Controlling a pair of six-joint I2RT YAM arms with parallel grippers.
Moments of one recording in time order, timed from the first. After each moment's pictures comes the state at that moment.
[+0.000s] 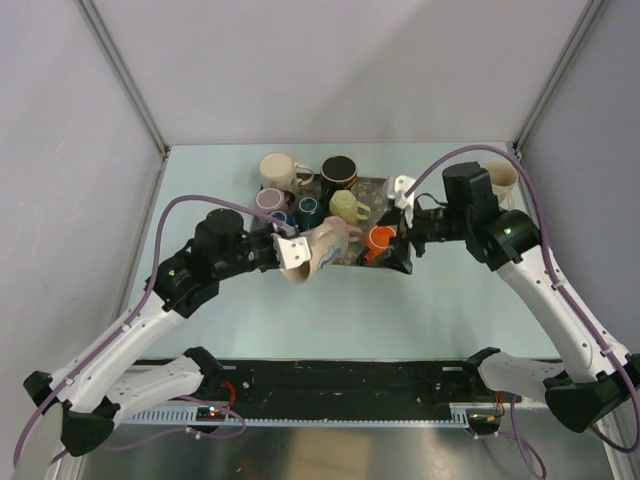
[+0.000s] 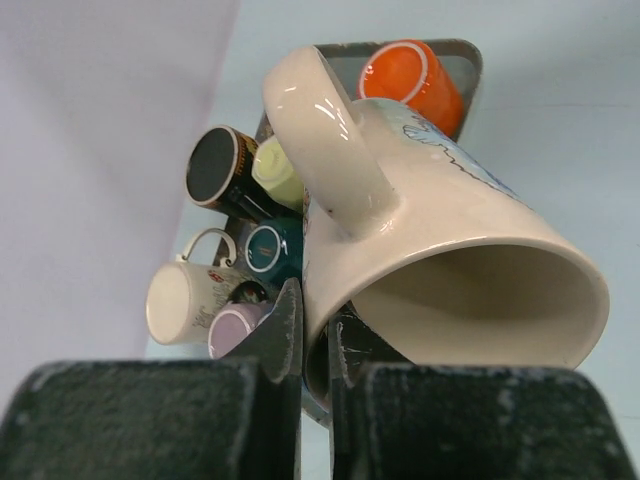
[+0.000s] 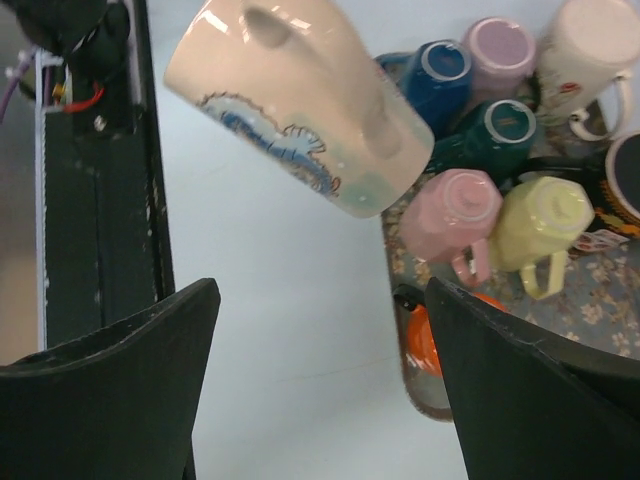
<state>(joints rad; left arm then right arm) -0.71 0.92 1.01 -0.46 0.24 0.76 0.46 1.15 1.35 -0.75 -0.77 -0.48</state>
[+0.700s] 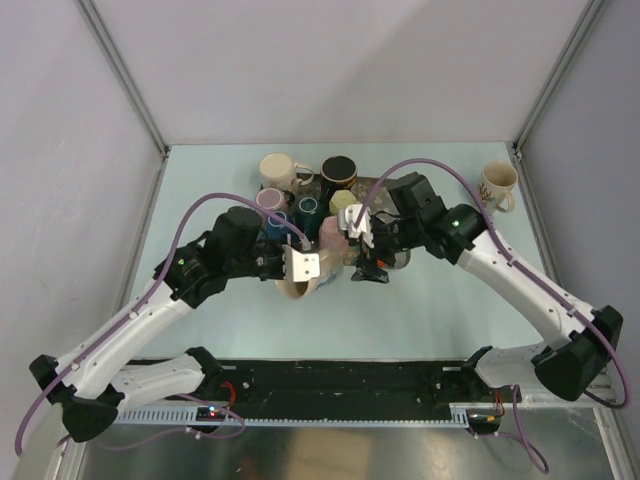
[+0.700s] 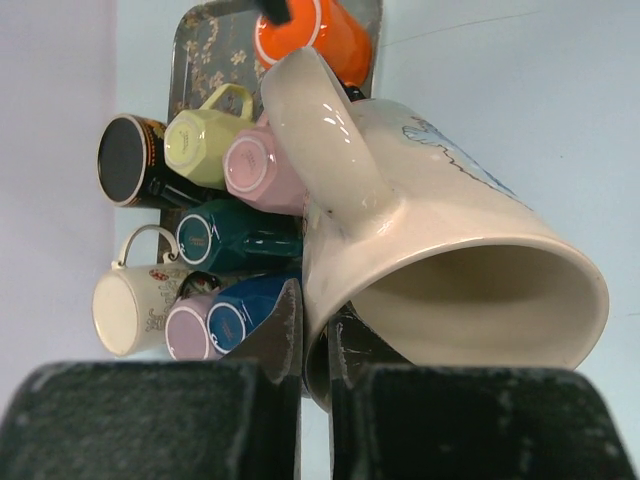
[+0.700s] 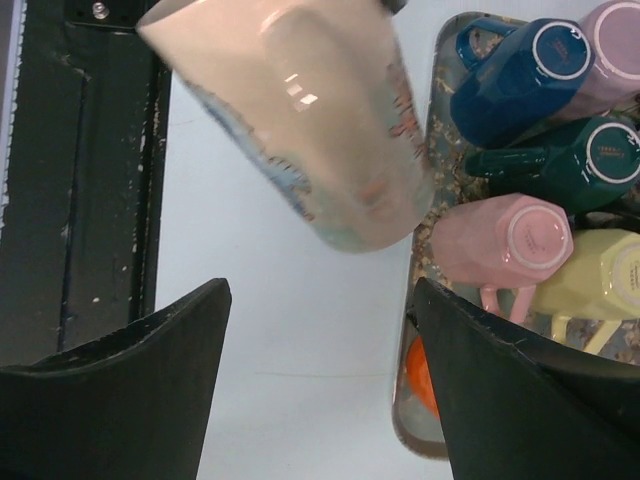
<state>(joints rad) -0.75 0.99 1.10 -0.72 0.28 0.87 0.69 1.30 1.35 -0.83 -0.65 -0.72</state>
